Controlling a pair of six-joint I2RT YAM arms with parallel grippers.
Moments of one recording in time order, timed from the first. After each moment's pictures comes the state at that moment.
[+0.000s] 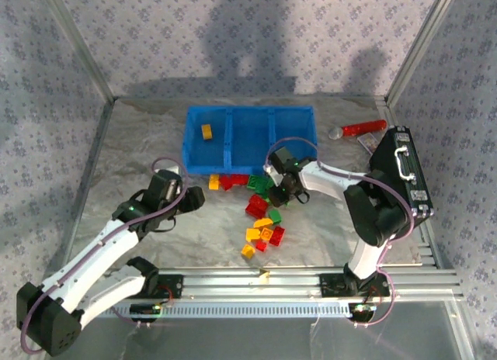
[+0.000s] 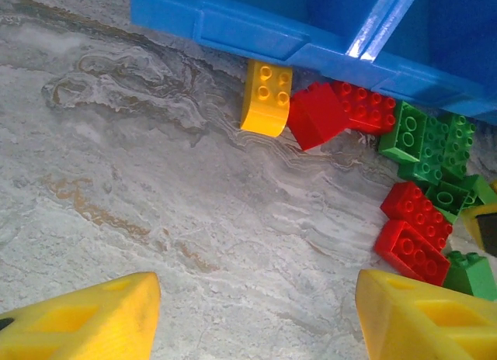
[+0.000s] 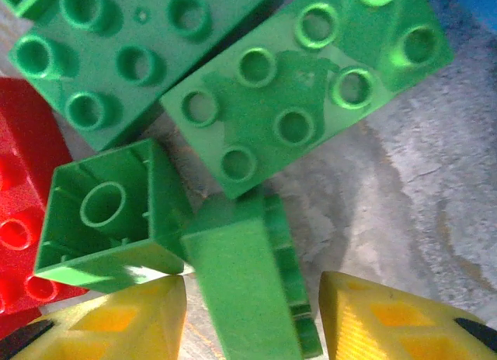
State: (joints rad) left arm -0.56 0.86 0.66 -0.63 -0.07 -0.71; right arm 0.62 1.74 1.07 -0.63 -0.01 -0.01
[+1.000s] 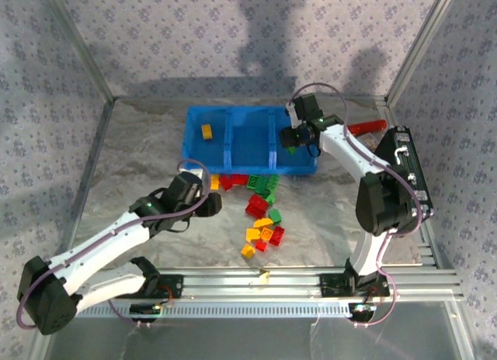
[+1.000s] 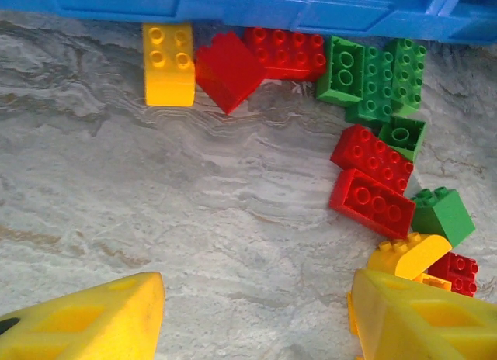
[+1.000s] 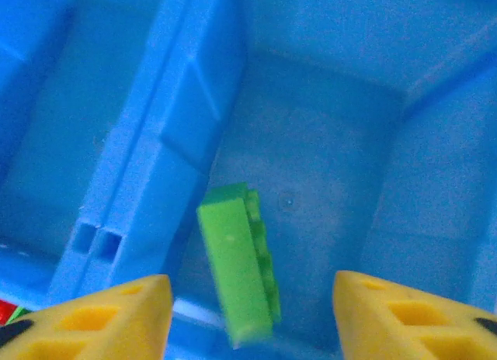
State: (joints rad) left arm -0.77 1.00 0.71 -0.56 -0.09 -0.67; right arm 0.36 1.81 1.52 -0.66 0.02 0.04
